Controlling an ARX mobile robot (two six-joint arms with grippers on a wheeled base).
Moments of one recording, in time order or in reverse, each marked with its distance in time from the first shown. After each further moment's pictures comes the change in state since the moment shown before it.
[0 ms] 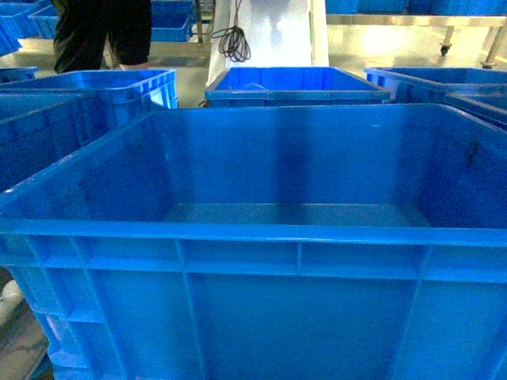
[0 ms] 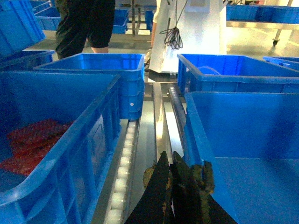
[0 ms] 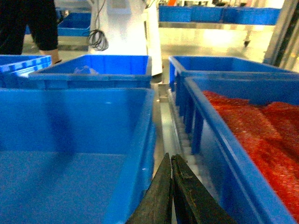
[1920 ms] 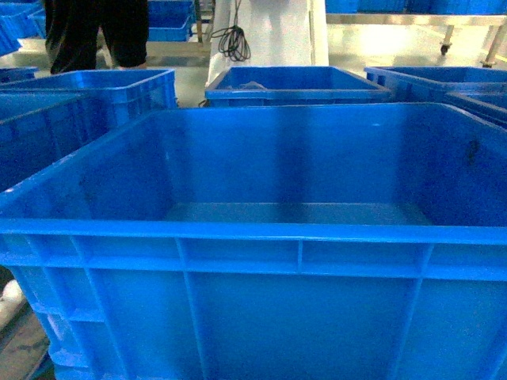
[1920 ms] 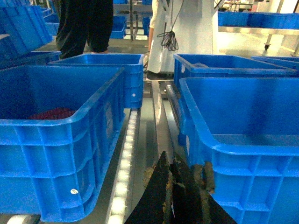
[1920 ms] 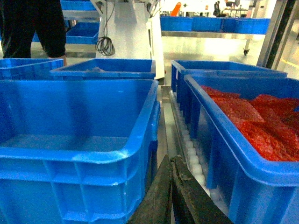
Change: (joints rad) left arm 0.064 -1.112 -0.178 -0.929 0.074 0.006; right arm -0.013 -1.081 -0.154 -0.907 -0.006 0.000
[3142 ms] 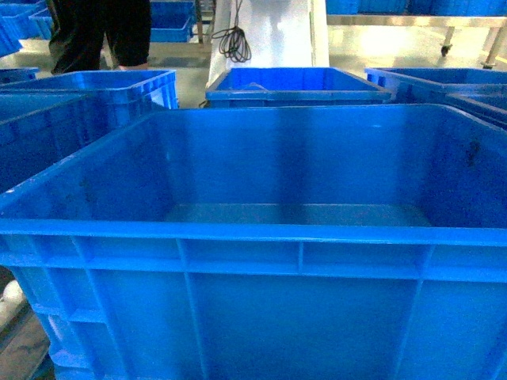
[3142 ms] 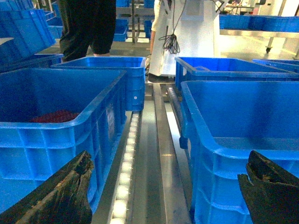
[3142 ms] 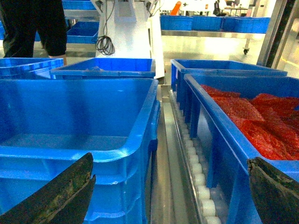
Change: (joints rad) left arm 0.000 0.000 0.000 0.010 -0.008 0.001; right arm 0.000 0.000 0.000 0.004 -0.002 0.000
